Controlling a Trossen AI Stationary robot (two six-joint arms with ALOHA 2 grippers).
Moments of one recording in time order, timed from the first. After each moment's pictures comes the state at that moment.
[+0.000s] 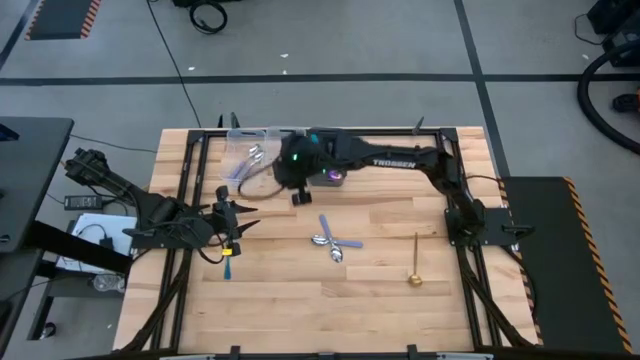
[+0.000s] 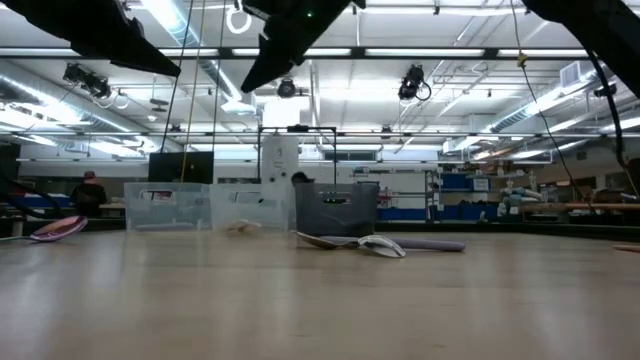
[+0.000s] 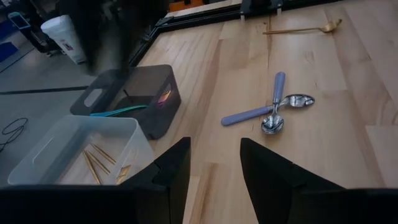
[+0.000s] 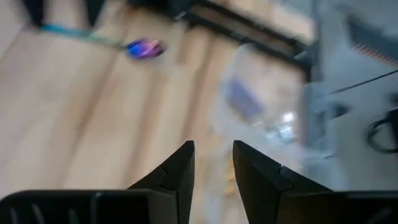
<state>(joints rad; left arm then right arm) -0.51 0.78 0.54 -0.32 -0.81 -0.17 -0.13 2.14 2.14 -0.76 0.02 -0.45</state>
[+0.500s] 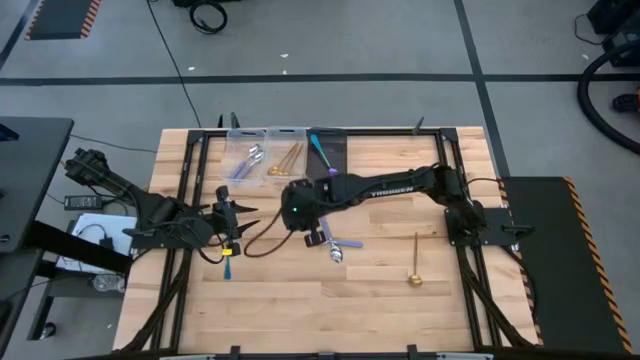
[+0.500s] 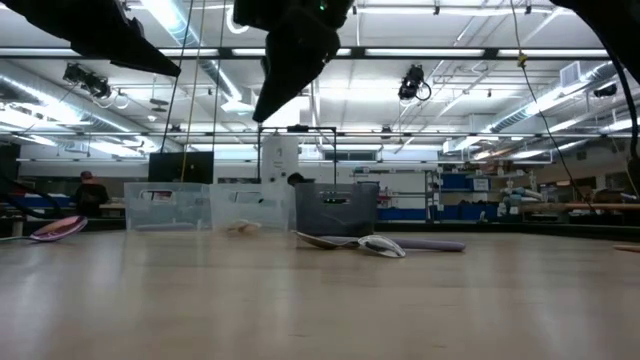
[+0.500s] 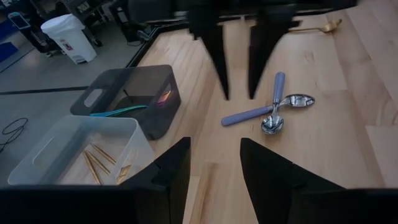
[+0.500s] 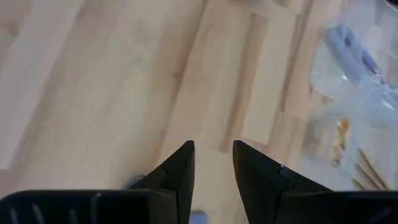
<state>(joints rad) -0.51 0.78 0.54 -0.32 -0.81 -0.17 0.06 2.14 2.00 -0.87 0.10 -0.30</state>
